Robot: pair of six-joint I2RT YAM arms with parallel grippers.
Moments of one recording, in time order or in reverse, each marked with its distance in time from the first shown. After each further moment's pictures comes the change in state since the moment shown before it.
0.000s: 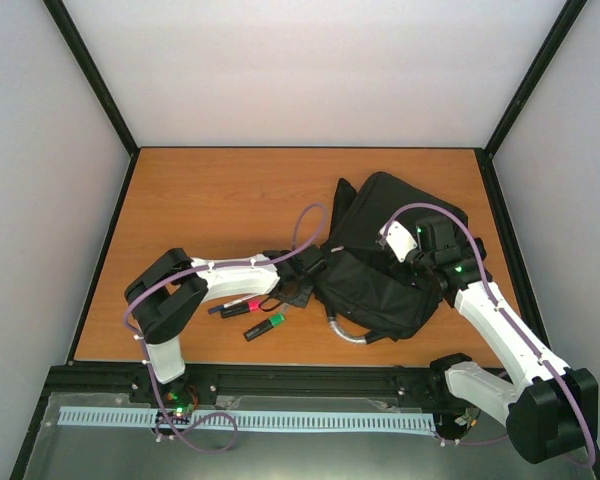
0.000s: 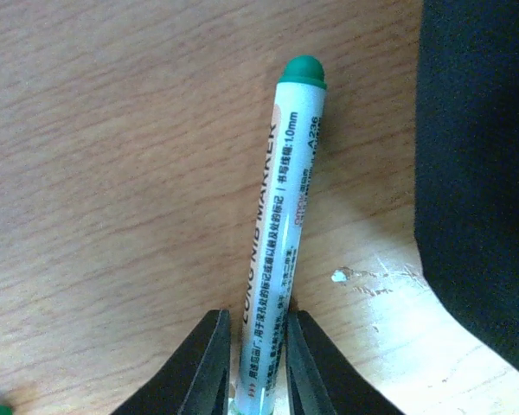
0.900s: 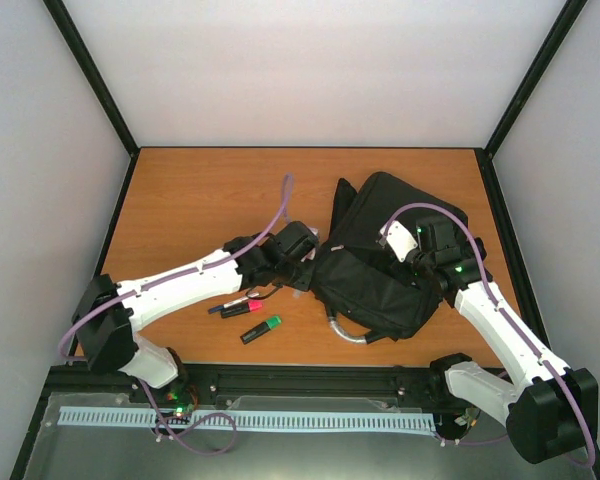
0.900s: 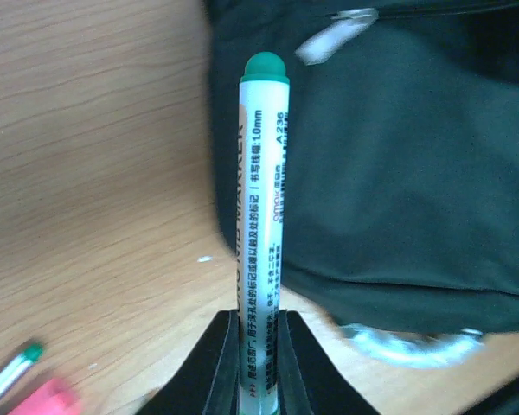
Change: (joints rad) left arm -0.012 -0.314 0.090 -0.118 0.059 -0.029; right arm 0.000 0.000 0.000 0.002 0.003 0.000
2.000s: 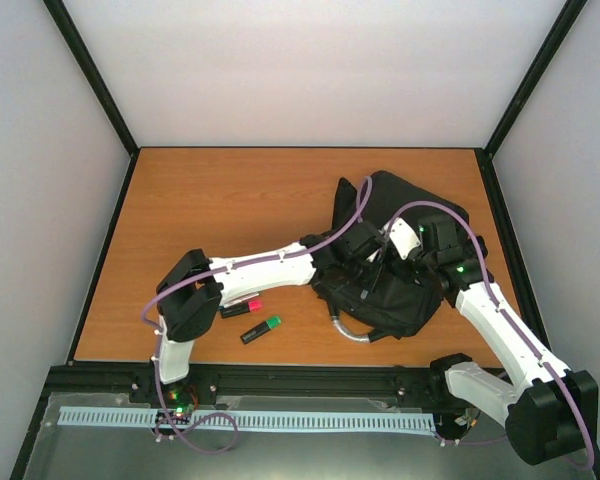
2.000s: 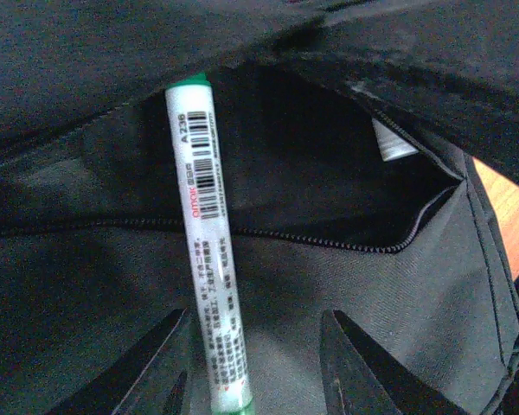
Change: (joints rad) left arm -0.129 0.476 0.414 0.211 0.206 0.035; right arm -0.014 -0.006 0.000 0.016 0.019 0.032
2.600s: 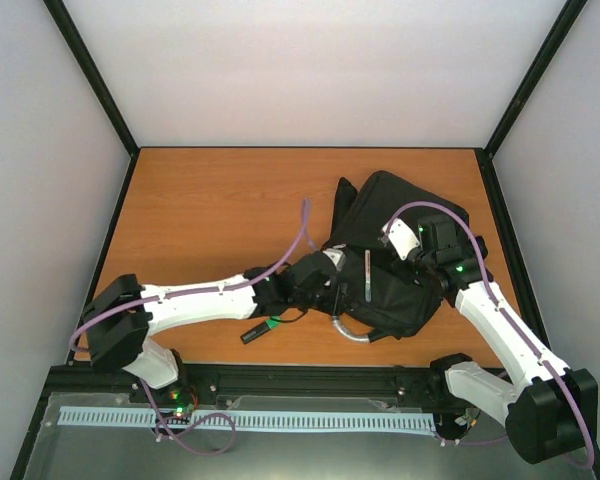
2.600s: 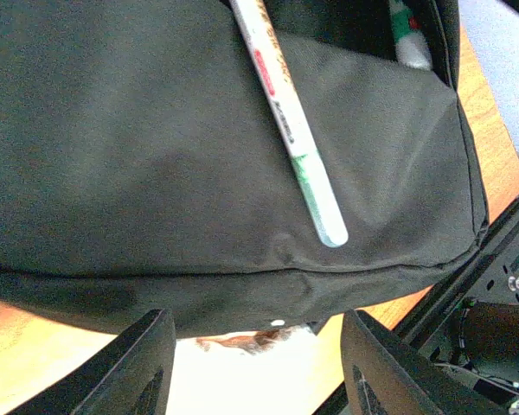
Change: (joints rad) left arm -0.024 -0.458 -0.566 0.234 -0.050 -0.195; right arm 0.003 0.005 0.000 -0.003 -0.004 -0.018
